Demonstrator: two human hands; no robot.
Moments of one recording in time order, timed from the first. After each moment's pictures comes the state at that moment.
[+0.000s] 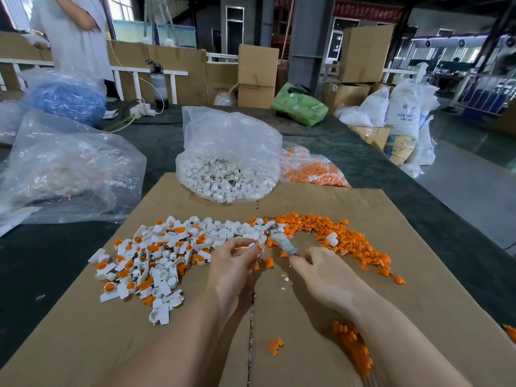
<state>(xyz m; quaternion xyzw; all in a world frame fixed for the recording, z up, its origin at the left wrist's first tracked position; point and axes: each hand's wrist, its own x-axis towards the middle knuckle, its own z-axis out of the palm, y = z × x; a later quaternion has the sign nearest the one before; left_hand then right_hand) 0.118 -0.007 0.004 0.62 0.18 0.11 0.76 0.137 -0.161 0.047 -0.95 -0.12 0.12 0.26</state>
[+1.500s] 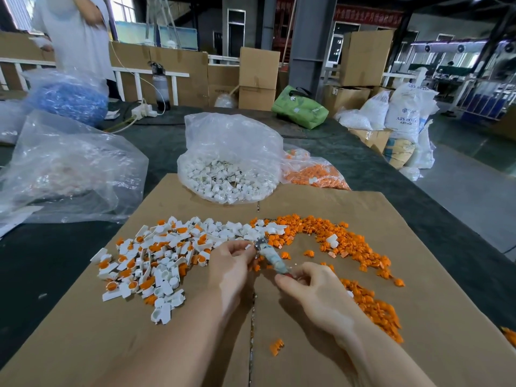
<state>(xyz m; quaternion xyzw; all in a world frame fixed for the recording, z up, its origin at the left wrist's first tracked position) 0.124 -0.003 0.001 0.64 0.25 0.12 0.72 0.113 -0.157 0.026 -0.90 -0.11 0.08 0.41</state>
